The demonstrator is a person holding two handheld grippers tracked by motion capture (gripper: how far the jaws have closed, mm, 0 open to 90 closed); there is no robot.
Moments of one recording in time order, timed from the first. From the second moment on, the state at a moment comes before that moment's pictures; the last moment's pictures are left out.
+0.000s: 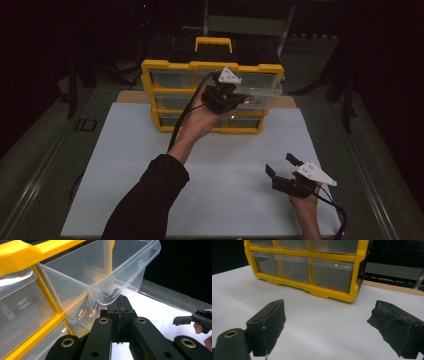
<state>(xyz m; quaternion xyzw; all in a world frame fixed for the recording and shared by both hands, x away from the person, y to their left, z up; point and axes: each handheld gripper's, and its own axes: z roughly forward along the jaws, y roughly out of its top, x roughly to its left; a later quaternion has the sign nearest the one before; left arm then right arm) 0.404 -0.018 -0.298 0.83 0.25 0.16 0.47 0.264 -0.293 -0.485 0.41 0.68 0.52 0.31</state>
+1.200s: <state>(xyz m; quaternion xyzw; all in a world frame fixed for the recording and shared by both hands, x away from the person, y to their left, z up) 0.421 -0.032 -0.300 0.83 0.26 0.18 0.46 0.263 -0.296 -0.485 0.41 0.68 0.52 0.31</state>
